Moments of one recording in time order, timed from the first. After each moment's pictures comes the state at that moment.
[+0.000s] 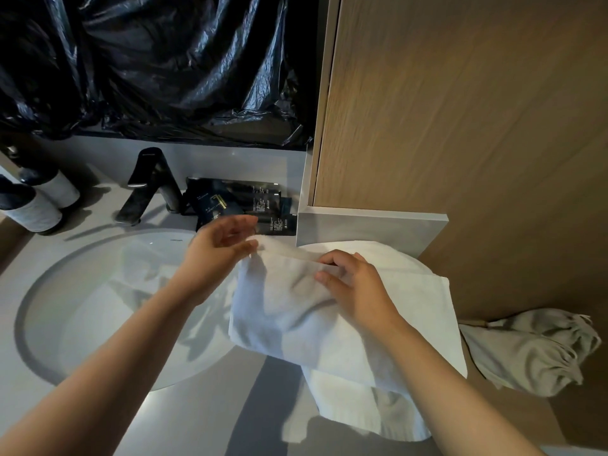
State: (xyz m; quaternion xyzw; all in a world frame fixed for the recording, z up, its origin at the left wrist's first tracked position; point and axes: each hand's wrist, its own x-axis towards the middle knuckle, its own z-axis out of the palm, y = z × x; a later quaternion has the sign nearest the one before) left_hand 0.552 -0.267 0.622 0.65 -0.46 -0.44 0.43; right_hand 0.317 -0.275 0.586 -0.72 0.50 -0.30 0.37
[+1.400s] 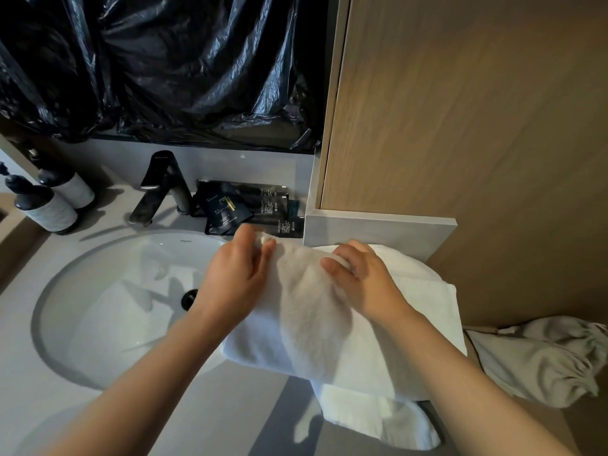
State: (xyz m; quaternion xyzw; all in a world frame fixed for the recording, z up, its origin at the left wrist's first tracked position) left_hand 0.521 -0.237 0.635 0.68 -0.63 -0.13 0.36; right_hand 0.314 -0.297 0.584 -0.77 0.49 -0.27 0.31
